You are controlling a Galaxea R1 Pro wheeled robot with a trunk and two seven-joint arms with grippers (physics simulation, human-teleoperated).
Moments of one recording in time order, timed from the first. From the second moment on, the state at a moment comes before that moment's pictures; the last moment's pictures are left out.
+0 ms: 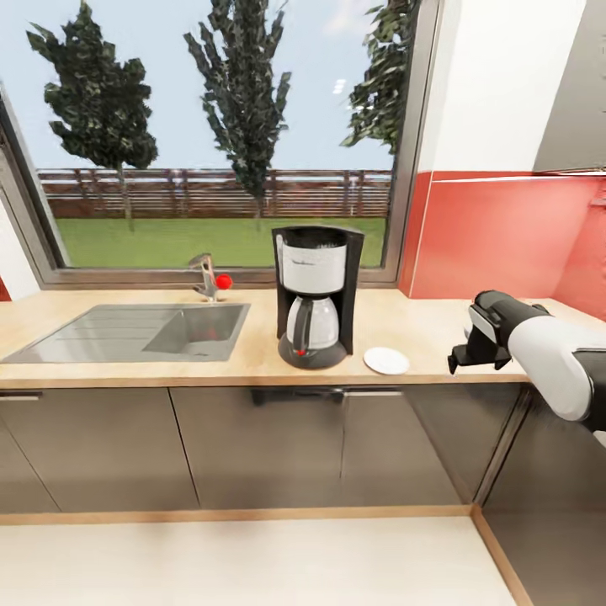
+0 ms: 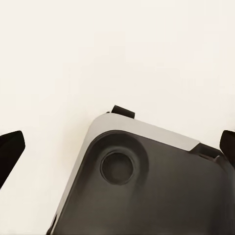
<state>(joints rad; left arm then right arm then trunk) 0.00 -0.01 -0.06 -0.08 0.42 -0.37 0.05 -1.54 -0.23 0.07 0.02 0.29 1.05 0.15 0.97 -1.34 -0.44</state>
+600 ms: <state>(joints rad) 0.00 -0.01 -0.06 -0.08 0.42 -0.37 0.05 -1.17 -0.22 0.06 0.04 0.26 0.94 0.16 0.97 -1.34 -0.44</state>
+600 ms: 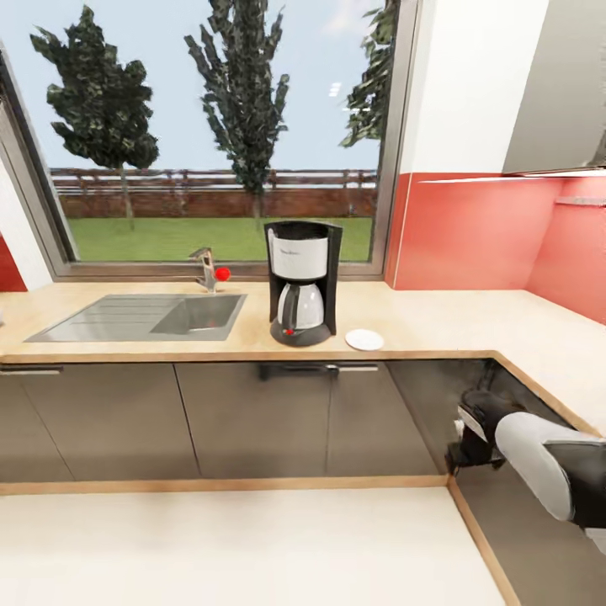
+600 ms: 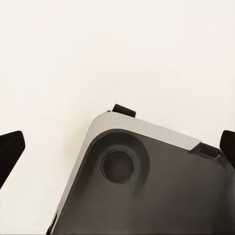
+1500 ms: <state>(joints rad) 0.00 0.04 -0.06 -0.17 0.43 -0.37 0.07 -0.34 -0.11 0.07 0.03 0.12 0.19 0.27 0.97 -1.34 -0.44</state>
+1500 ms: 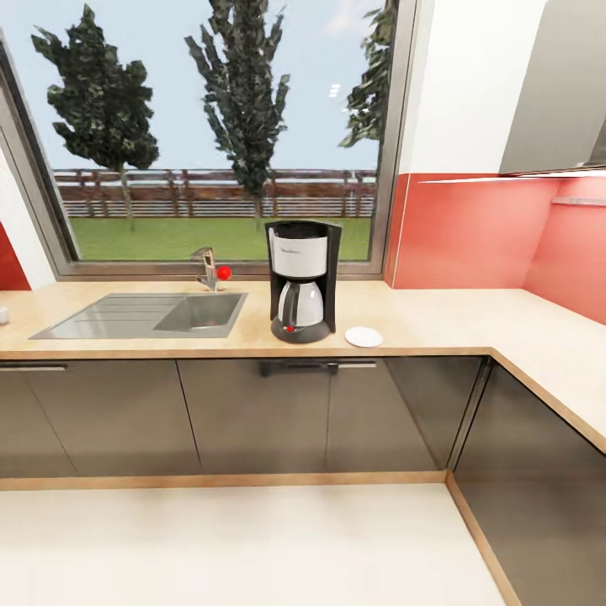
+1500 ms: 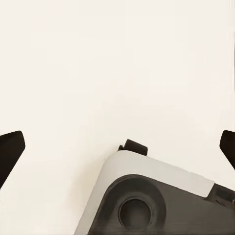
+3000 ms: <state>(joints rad) 0.00 0.02 -0.06 -0.17 0.43 -0.32 0.07 -0.29 -0.05 0.02 0.03 -0.04 -0.01 -0.03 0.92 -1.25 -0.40</state>
